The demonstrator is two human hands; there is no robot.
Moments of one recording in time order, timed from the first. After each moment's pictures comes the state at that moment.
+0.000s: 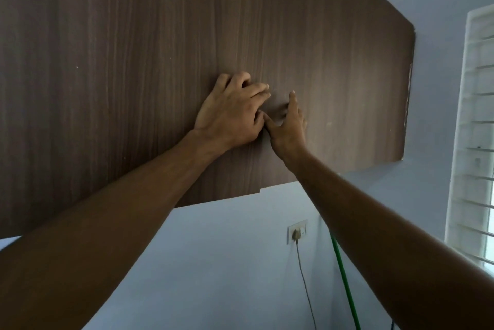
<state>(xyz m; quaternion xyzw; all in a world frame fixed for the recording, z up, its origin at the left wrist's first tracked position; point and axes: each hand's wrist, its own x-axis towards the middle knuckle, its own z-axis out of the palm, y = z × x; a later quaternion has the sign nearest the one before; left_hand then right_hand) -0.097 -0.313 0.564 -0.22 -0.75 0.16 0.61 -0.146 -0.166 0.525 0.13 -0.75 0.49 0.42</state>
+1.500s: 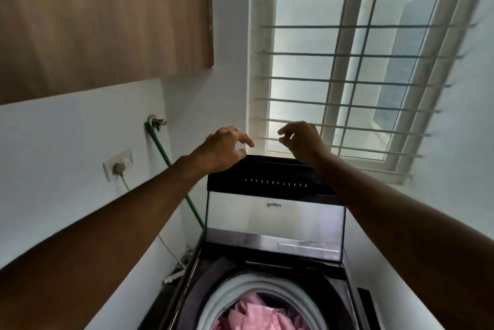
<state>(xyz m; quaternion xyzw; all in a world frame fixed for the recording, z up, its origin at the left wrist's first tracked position) -0.117 0.086 0.328 -0.54 -0.80 -0.26 0.06 0.020 0.268 0.334 -0.22 -0.90 0.20 0.31</state>
